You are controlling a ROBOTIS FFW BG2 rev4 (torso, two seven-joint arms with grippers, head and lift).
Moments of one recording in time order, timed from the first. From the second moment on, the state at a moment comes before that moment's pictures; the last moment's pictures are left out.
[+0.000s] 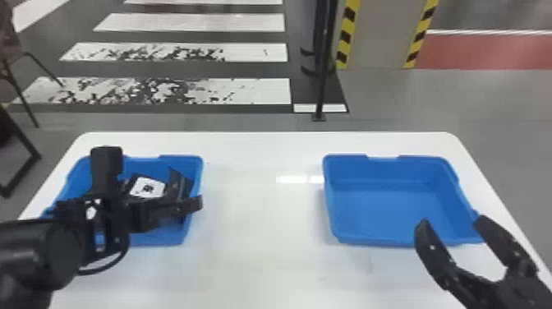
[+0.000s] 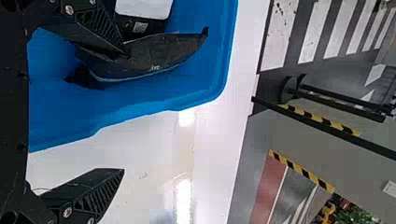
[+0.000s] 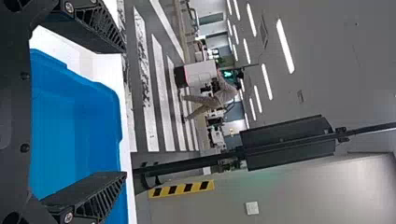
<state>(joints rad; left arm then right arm) -0.01 0.18 0.18 -1.87 0.24 1.09 -0.45 0.77 0.00 -0.17 -2.26 -0.30 -0.01 0.36</state>
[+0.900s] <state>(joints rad) -0.17 0.21 0.14 -1.61 0.22 1.08 -0.45 0.76 0.00 -0.15 -2.25 -0.30 0.01 0.36</state>
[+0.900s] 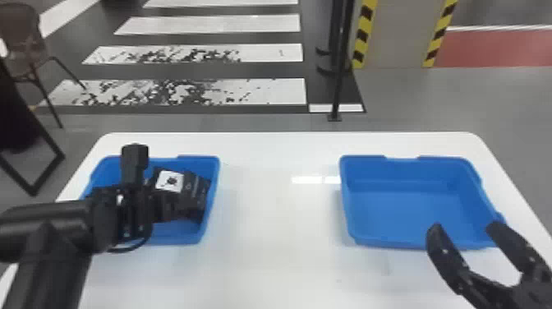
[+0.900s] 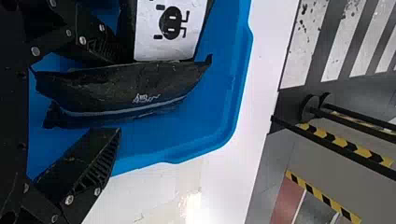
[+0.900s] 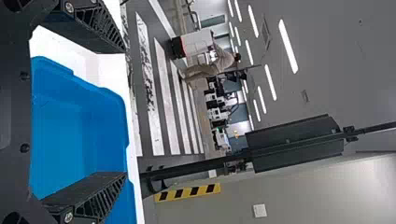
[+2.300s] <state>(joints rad) 0.26 0.20 0.25 -2.12 0.72 1.08 -0.74 0.60 -0.04 -0.14 -2.17 -0.52 0.32 0.54</state>
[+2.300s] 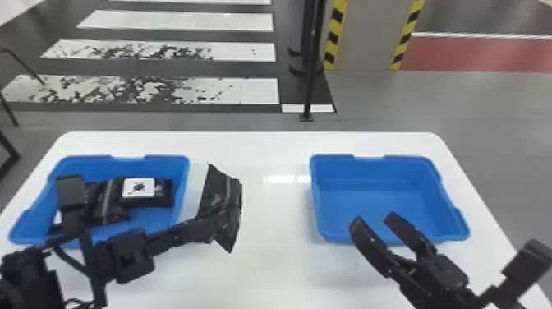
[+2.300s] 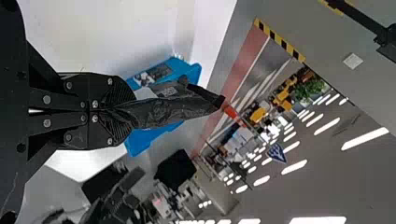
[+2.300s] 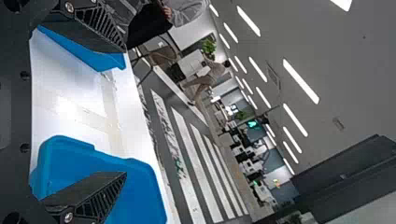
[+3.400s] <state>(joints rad) 0.21 0.21 0.08 -1.98 0.93 1.12 -0.79 0.49 -0.09 -0.02 -2.09 -0.87 0.57 0.55</state>
